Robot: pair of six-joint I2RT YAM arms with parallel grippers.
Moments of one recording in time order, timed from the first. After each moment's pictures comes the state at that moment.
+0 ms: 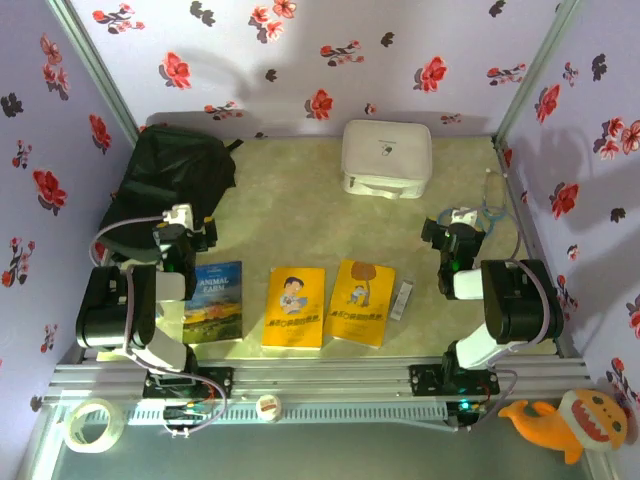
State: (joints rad) left arm -0.01 1.54 0.38 0.81 -0.18 0.01; right arm 0.02 1.56 0.36 0.81 0.25 0.12
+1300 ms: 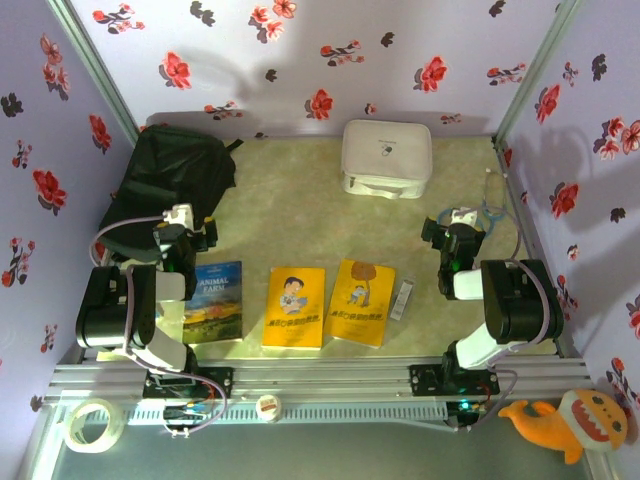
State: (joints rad) left arm -0.01 1.54 0.38 0.81 -0.17 0.01; right arm 0.02 1.56 0.35 0.84 0.24 0.12
